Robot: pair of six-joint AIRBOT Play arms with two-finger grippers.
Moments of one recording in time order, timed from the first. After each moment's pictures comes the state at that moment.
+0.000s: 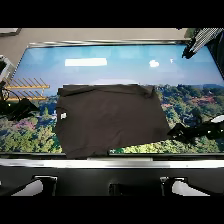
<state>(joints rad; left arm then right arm) 0.41 -1.25 1.17 1.10 -1.34 -1.50 -0.54 -1.39 0.80 -1.08 1.27 1.27</state>
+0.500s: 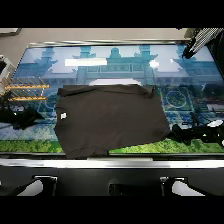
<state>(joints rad) 0.41 -1.16 0.96 1.09 -1.31 -1.48 -0.54 -1.35 0.71 -1.01 1.16 1.23</state>
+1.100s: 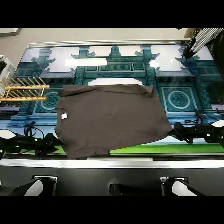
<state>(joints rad) 0.37 -1.01 0.46 0.94 -1.28 -1.48 -0.54 -1.25 0.71 -0.96 1.20 1.22</state>
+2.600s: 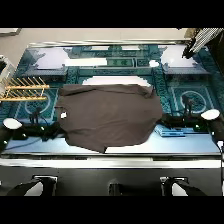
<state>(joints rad) 0.18 -1.07 0.69 0.84 -1.14 -1.47 -0.24 -1.14 0.82 -0.81 1.10 1.21</state>
